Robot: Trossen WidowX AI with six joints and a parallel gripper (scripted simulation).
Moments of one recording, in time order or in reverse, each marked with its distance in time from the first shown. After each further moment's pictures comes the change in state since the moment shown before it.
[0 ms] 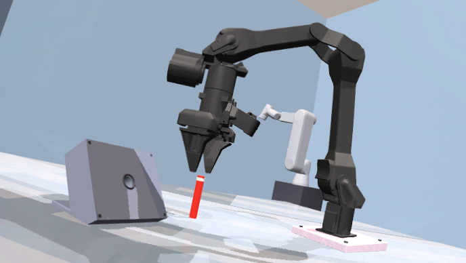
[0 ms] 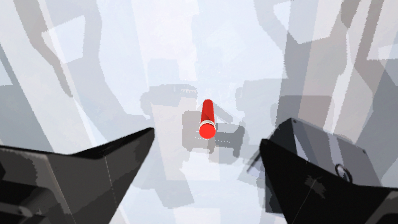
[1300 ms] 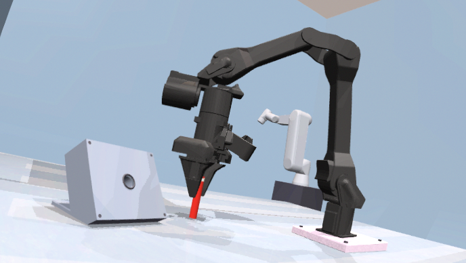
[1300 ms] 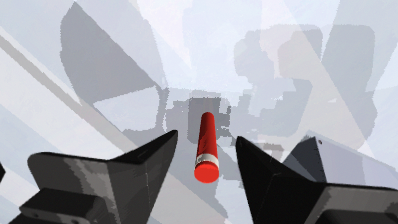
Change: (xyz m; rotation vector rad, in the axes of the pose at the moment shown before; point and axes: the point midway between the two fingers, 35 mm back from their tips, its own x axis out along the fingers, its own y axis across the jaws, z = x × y) arm 0.046 0.000 0.002 -0.001 -0.003 0.000
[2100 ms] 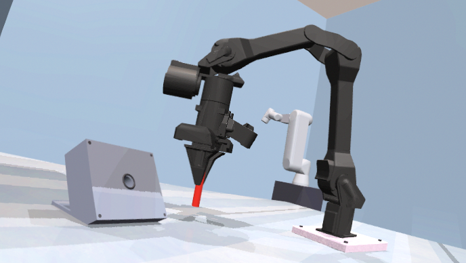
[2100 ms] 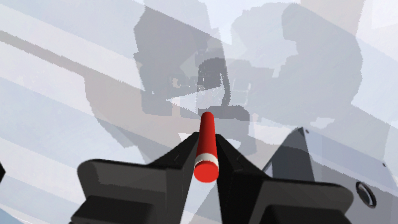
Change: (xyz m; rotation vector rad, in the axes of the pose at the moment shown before) arm -0.022 0.000 -0.001 0.002 -0.012 0.006
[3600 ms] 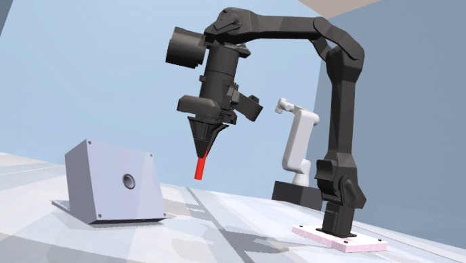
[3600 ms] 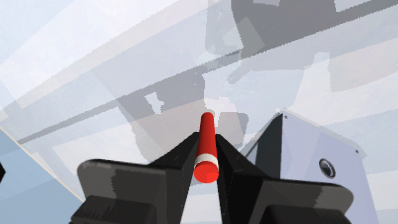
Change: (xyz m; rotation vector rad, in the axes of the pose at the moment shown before) arm -0.051 -0.018 0.002 -0.022 0.041 0.103
